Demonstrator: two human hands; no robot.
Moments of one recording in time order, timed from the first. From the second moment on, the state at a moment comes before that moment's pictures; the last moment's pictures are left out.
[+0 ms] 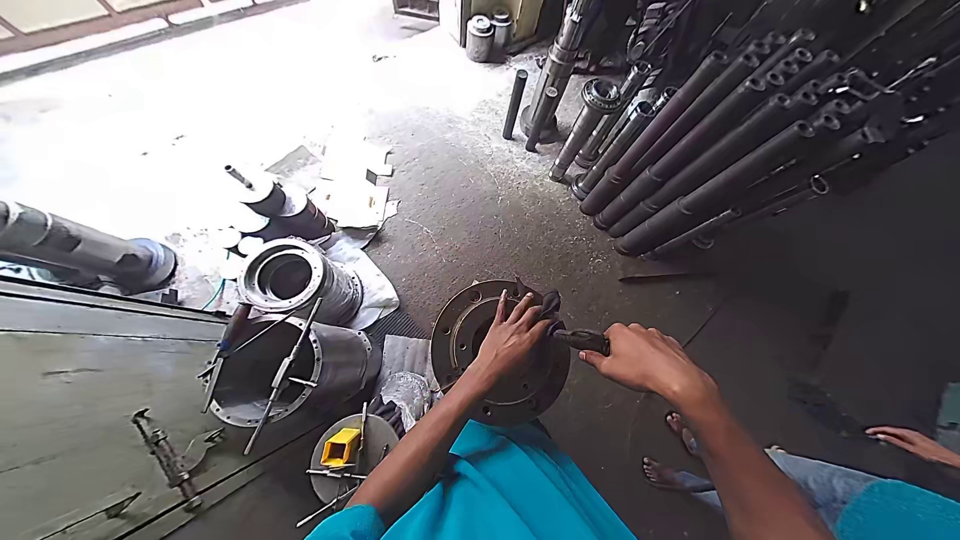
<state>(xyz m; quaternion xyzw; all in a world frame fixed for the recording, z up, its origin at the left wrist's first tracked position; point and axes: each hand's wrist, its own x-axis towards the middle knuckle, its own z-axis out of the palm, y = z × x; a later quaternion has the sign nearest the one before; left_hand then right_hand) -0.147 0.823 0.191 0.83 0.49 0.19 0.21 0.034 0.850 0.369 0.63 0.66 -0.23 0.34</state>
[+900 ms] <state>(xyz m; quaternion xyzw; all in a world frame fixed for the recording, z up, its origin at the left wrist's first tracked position) -0.167 0.841 0.179 0.83 0.41 0.29 0.23 0.041 0.851 0.386 0.63 0.66 -0.21 0.35</state>
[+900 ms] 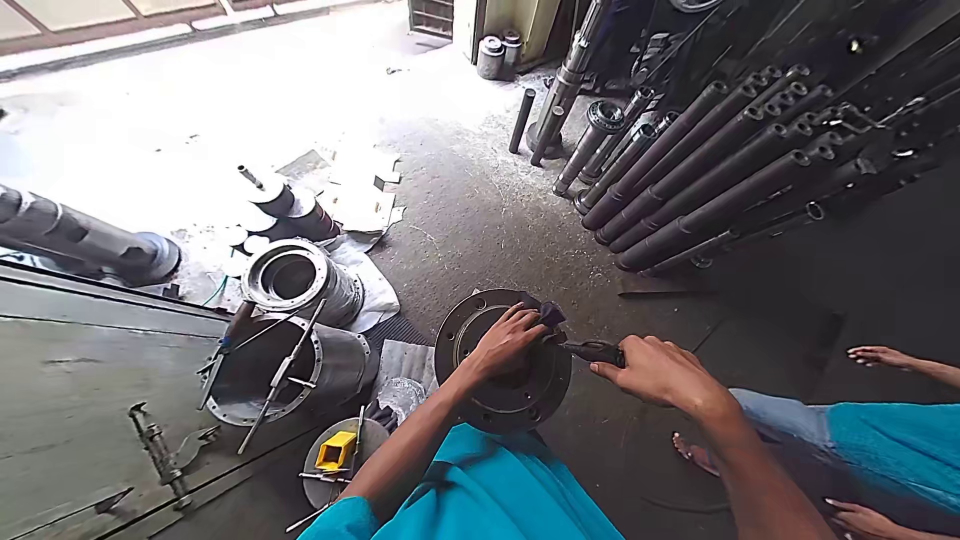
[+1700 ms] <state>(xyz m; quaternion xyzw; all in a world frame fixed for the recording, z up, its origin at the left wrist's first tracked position) -0.176 0.887 0.194 0.82 0.54 0.08 0.18 0.025 0.899 0.344 0.62 0.70 -0.24 0.26</state>
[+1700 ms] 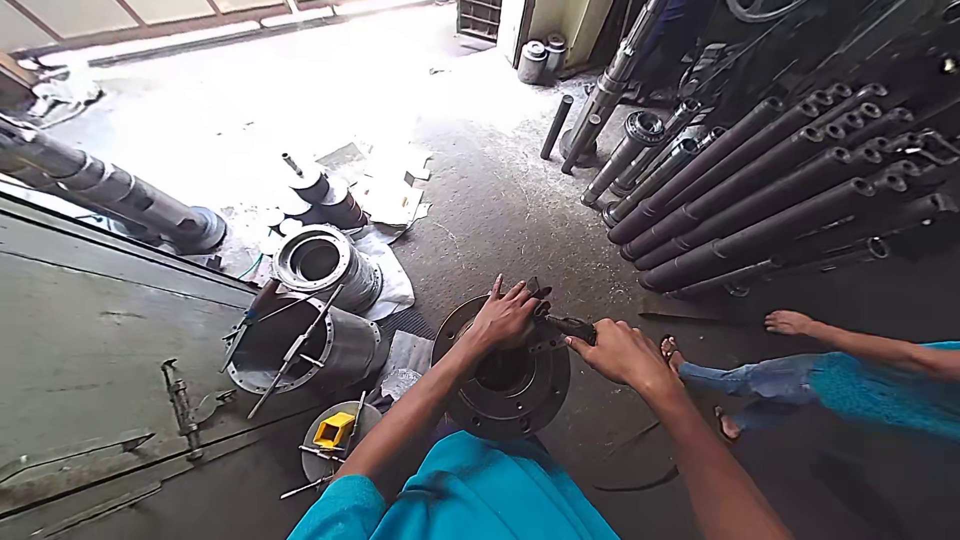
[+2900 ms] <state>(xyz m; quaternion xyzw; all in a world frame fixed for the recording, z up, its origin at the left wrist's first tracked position) -0.177 0.887 0.194 0.80 0.55 0.11 0.21 0.003 0.897 0.350 0.62 0.70 -0.19 0.29</state>
